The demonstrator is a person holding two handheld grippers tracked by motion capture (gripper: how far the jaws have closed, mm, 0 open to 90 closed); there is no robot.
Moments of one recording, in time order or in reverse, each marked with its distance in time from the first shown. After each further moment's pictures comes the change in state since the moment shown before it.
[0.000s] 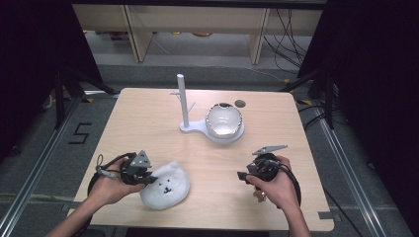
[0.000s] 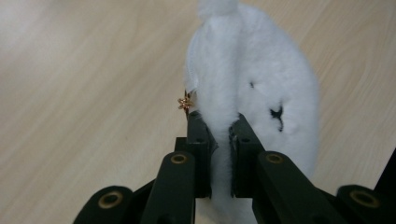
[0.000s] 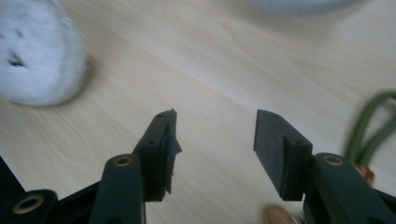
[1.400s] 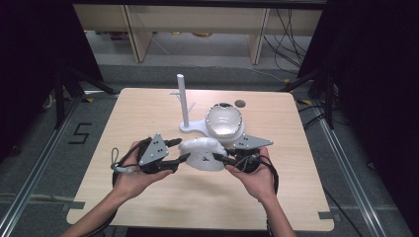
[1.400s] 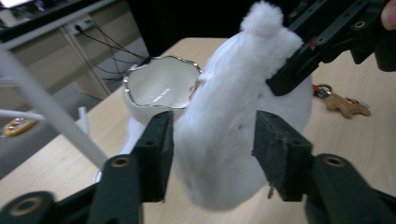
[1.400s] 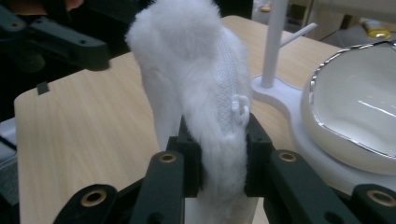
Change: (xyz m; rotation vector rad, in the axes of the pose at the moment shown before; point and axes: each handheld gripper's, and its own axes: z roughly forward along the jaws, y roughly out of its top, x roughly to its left) left arm -0.019 0.057 -0.002 -0.544 0.119 0.138; right arm 0.040 0.039 0.015 -0.398 0.165 -0.280
